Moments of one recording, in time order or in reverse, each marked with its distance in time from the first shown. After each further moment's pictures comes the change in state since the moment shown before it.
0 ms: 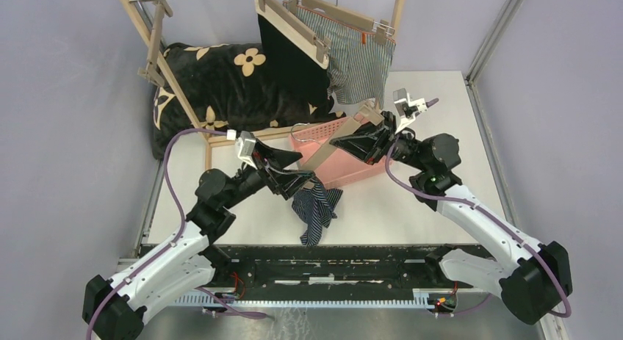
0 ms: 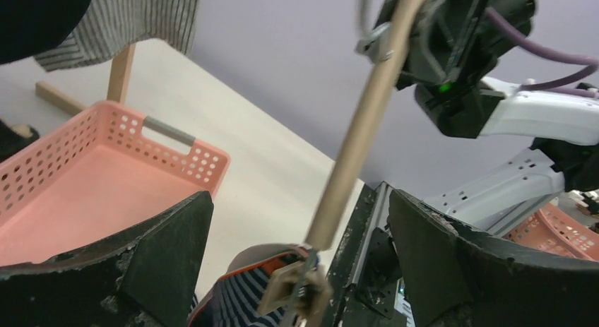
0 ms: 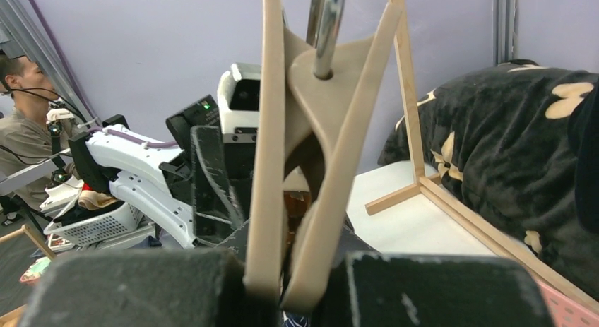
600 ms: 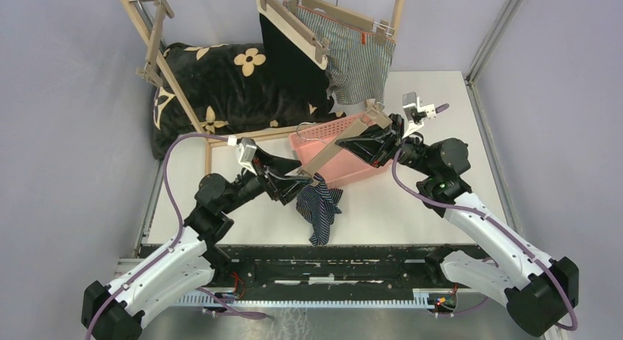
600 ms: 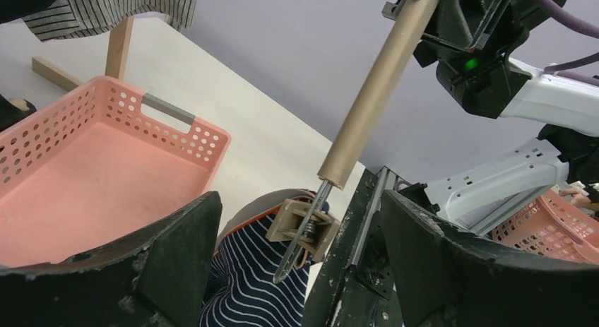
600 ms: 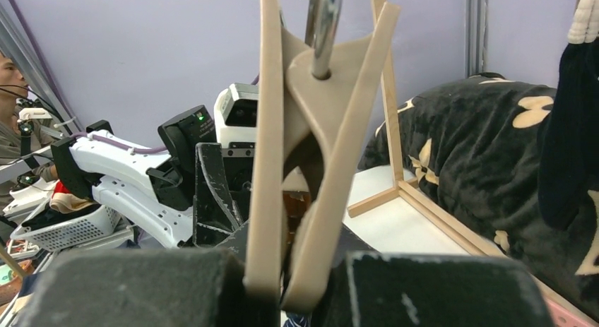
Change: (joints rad) left arm -0.004 -0.048 -0.046 -0.075 -0.008 0.020; right arm 0.000 -0.106 -0.005 -0.101 0.041 -0.076
